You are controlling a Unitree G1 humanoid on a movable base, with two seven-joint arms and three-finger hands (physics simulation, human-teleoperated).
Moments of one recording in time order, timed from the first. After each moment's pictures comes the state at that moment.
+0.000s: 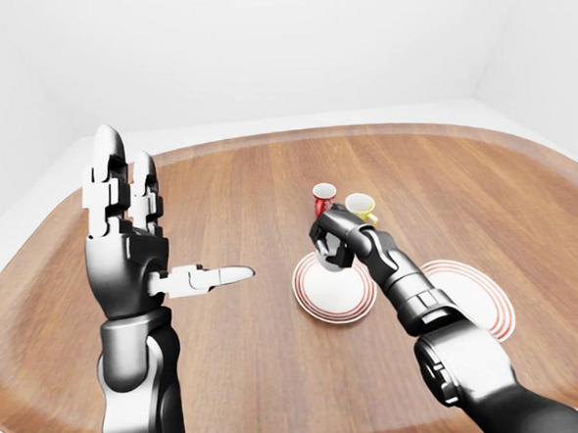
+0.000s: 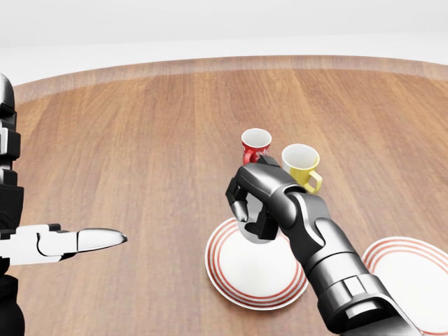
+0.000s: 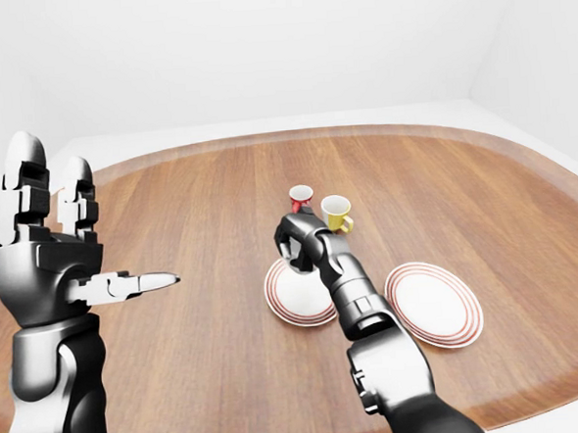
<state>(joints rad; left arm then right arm) -0.07 0.06 0.14 -0.66 -0.10 0.09 -0.03 -0.83 -0.10 0.08 0.96 -0.94 -0.09 0.24</state>
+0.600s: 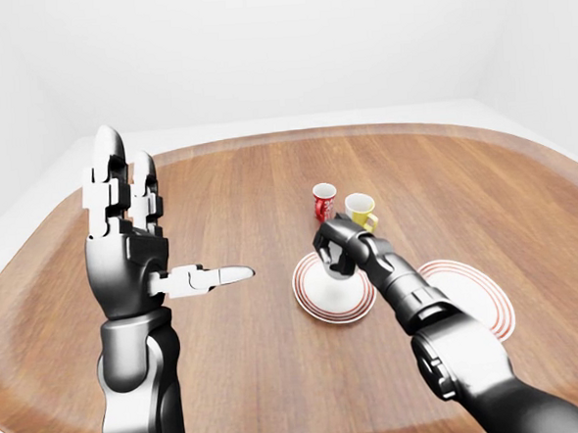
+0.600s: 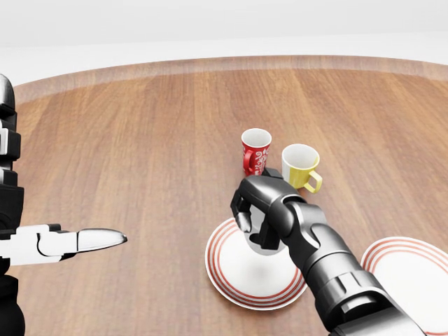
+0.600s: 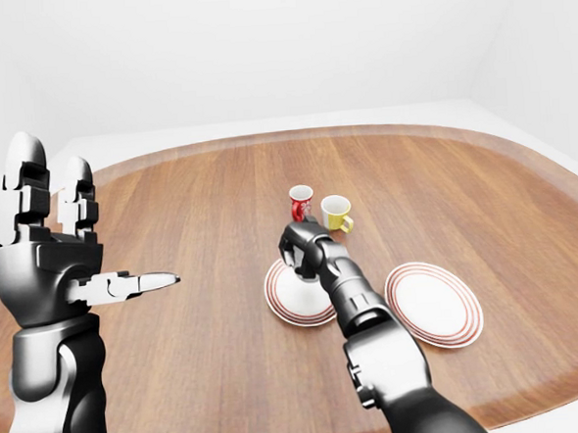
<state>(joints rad) -0.07 0.06 0.14 -0.66 -0.10 0.09 -0.02 -0.88 -0.09 0.09 1.15 -0.98 -0.09 0.16</state>
